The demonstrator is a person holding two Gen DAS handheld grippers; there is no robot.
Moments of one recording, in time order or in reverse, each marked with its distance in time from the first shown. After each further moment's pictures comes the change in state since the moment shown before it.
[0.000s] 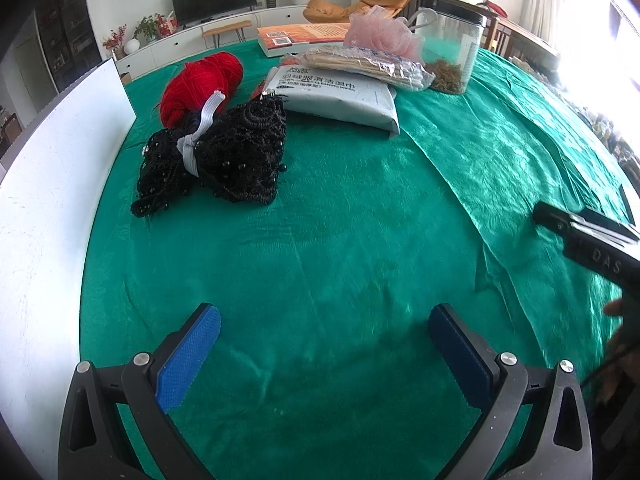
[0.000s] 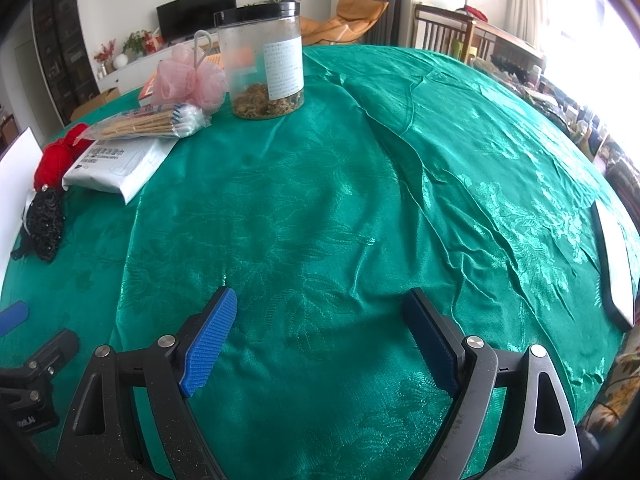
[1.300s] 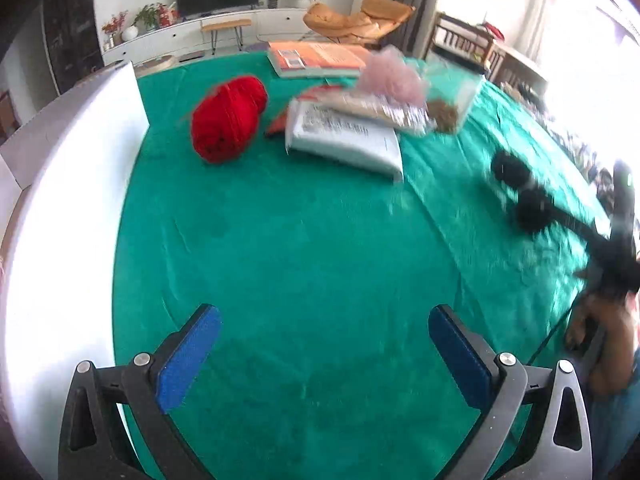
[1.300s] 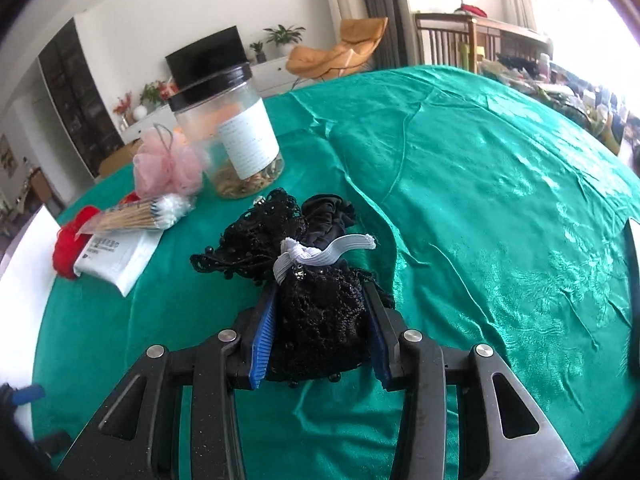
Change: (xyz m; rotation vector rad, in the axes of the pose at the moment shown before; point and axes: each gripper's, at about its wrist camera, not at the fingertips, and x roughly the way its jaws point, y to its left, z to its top) left arm -0.042 0.039 0.038 -0.117 -0.038 -0.098; right arm 0.021 -0.052 0.050 0.093 -0.116 0.180
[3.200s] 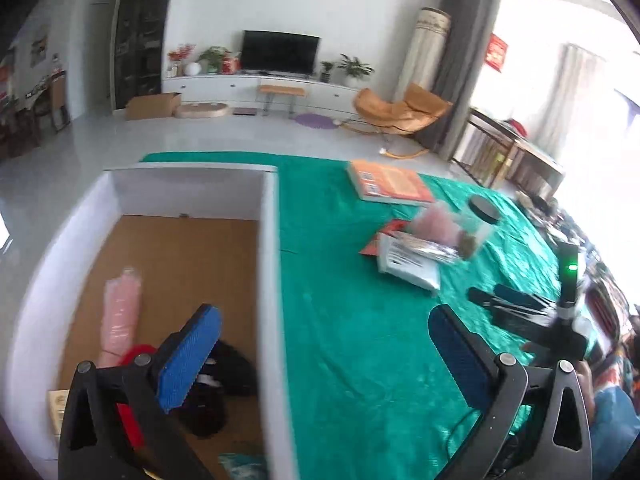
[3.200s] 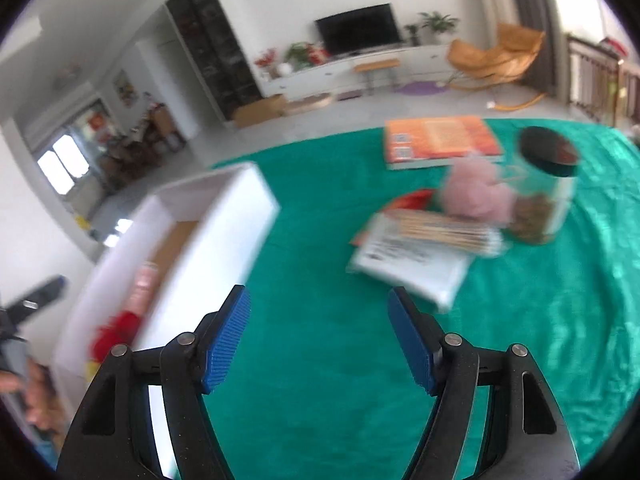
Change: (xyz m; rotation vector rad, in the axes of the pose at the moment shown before) left arm -0.152 0.070 -0.010 -0.105 -0.246 -0.015; right arm -0.047 0.178 0.006 -0.268 0.090 0.191
